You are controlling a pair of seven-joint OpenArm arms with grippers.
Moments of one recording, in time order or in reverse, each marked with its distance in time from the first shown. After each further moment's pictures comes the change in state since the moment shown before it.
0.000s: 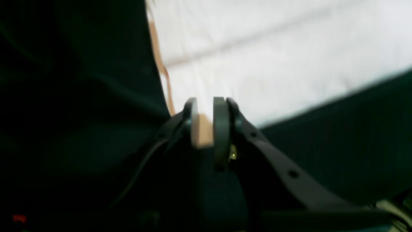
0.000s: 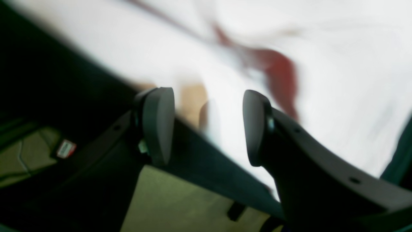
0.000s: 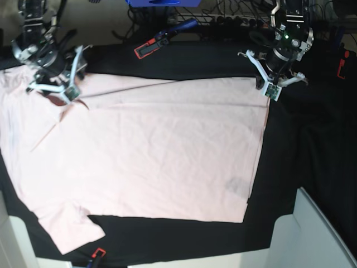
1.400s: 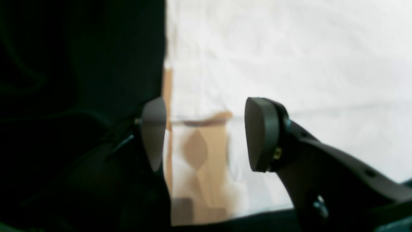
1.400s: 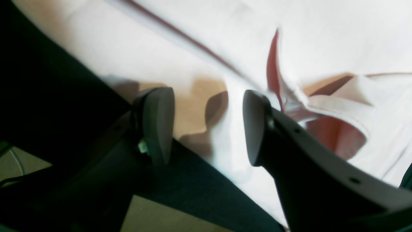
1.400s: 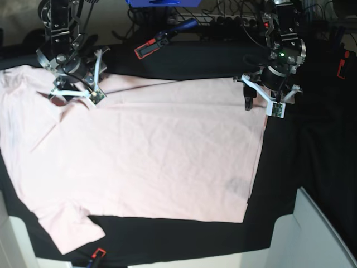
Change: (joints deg) left arm -9.6 5.7 -5.6 -9.1 -2.1 0.8 -7.7; right arm 5.9 -4.5 -4.5 -7.6 -9.1 -0.4 0.9
